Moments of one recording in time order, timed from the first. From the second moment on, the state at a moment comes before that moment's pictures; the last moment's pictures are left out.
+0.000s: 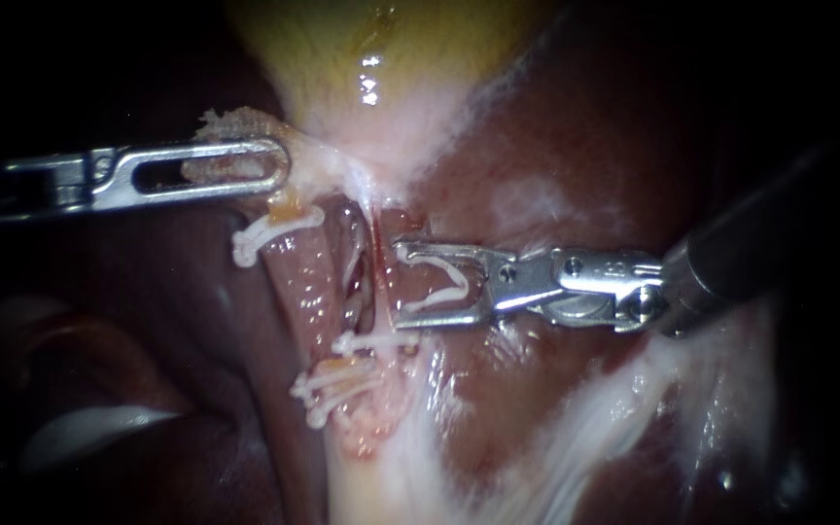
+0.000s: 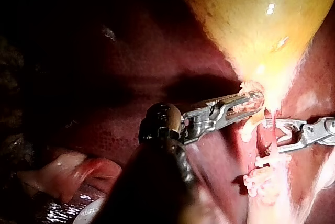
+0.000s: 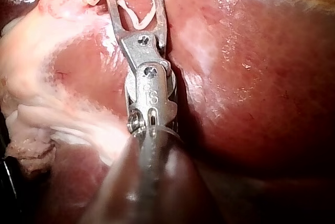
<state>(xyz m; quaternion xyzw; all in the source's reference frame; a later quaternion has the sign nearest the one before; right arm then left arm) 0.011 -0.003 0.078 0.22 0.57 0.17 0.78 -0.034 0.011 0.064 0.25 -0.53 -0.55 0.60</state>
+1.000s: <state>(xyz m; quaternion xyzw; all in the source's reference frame) 0.011 -0.003 0.076 0.25 0.56 0.19 0.77 -0.034 0.011 0.064 0.25 -0.53 -0.55 0.60</state>
